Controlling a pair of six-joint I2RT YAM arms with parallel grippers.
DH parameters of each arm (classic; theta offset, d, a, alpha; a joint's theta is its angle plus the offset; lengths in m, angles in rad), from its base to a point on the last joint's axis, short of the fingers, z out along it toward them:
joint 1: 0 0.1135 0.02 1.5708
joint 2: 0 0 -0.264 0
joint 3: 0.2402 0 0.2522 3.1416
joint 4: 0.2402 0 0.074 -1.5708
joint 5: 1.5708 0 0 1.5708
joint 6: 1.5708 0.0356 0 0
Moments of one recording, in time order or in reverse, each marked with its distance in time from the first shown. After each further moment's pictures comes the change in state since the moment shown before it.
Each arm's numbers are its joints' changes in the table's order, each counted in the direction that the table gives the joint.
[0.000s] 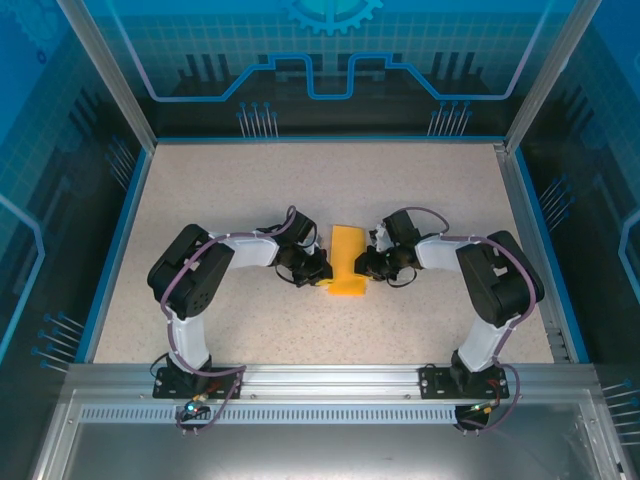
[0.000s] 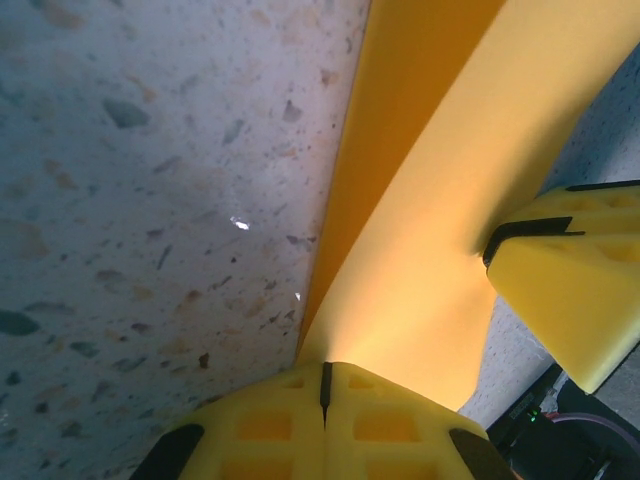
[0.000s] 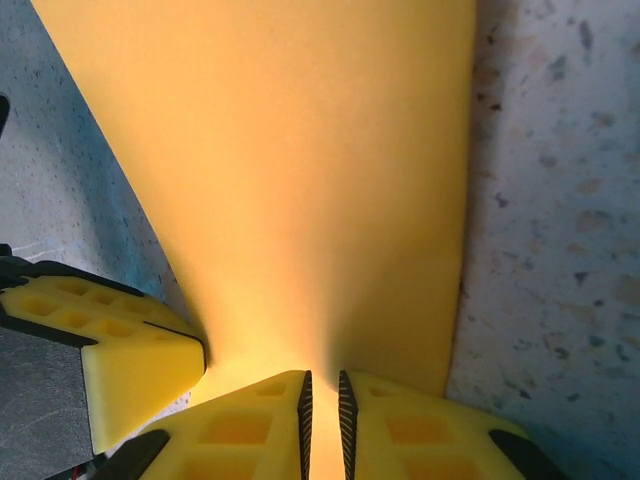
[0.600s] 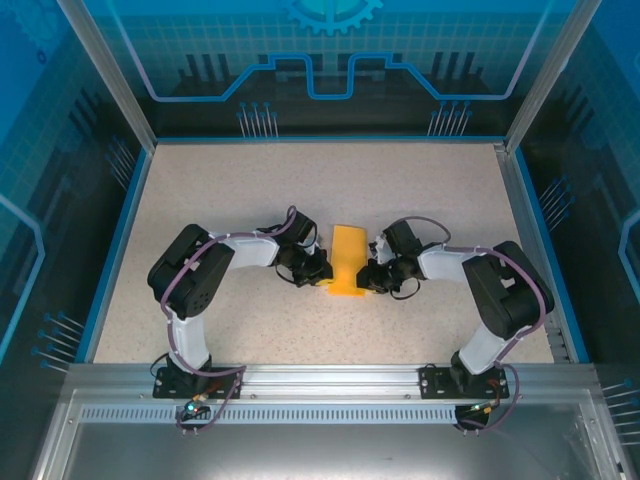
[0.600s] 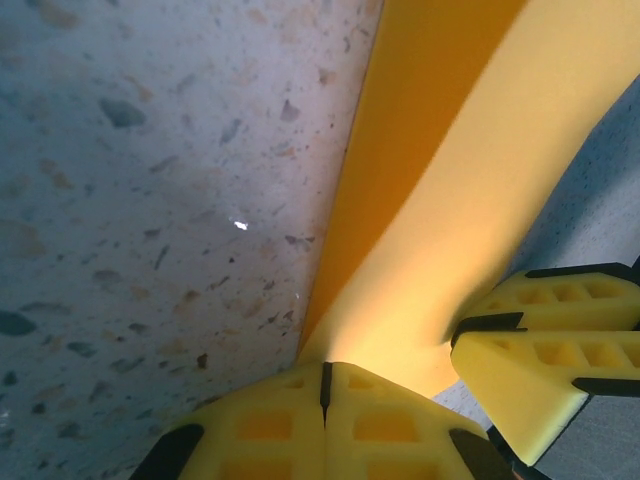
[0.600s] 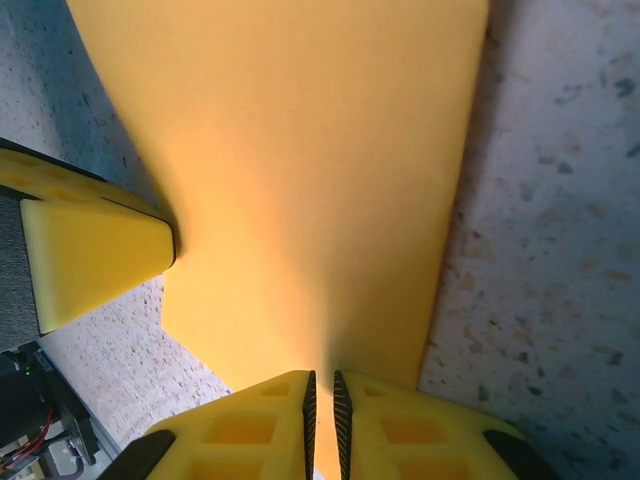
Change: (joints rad) left arm -0.002 0.000 0.000 0.000 -0.003 0.000; right arm 0.040 0.087 -0.094 0.043 -0.007 -0.030
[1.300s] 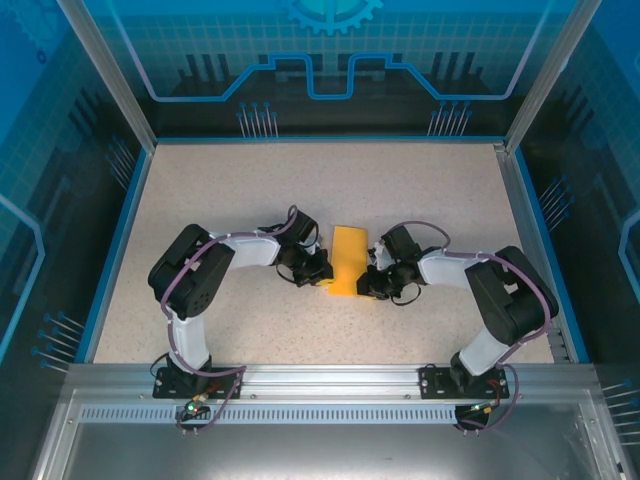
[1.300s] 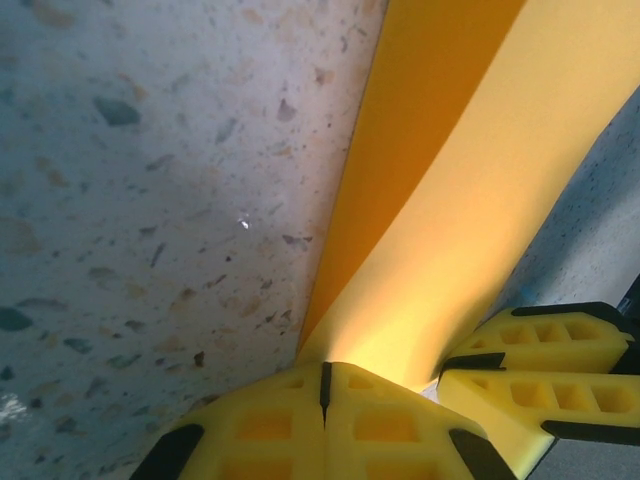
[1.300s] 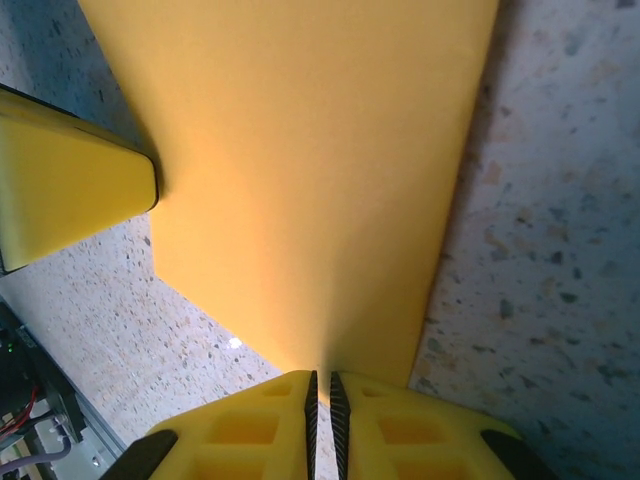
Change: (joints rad) left arm -0.007 0.000 0.023 0.034 -0.019 0.003; right arm 0.035 0.039 -0.029 0.033 0.015 0.001
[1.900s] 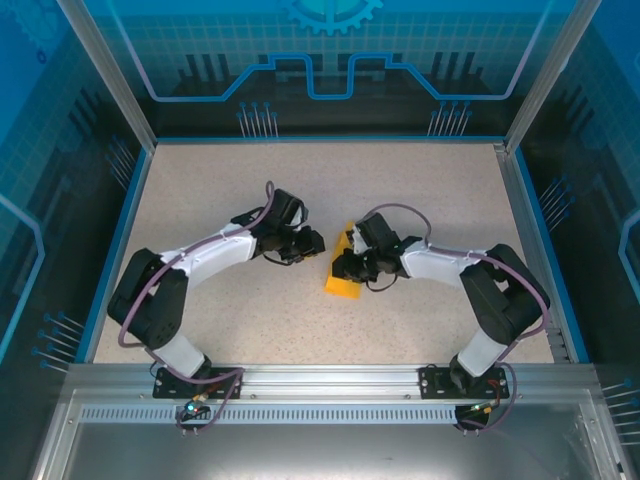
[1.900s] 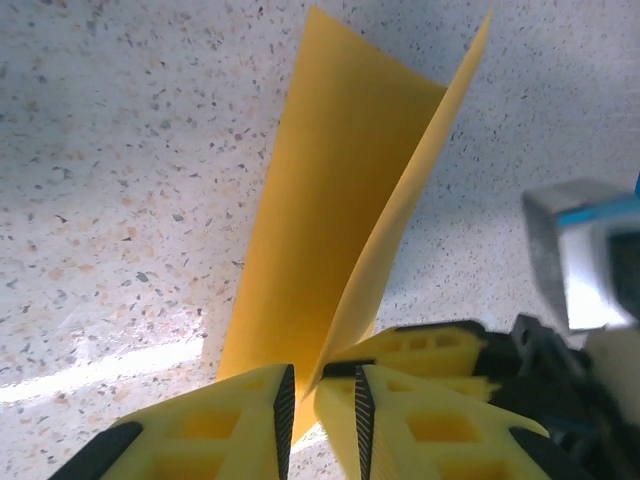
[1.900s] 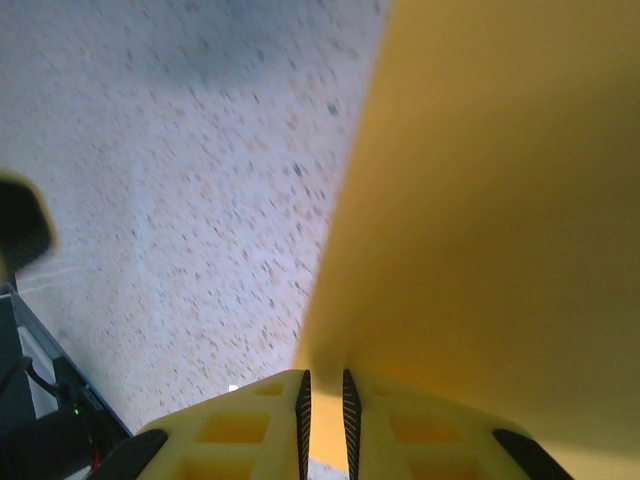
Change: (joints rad) left arm 0.039 0.296 0.013 0.112 -0.212 0.019; right arm 0.136 -0.025 0.198 -0.043 0.128 0.150
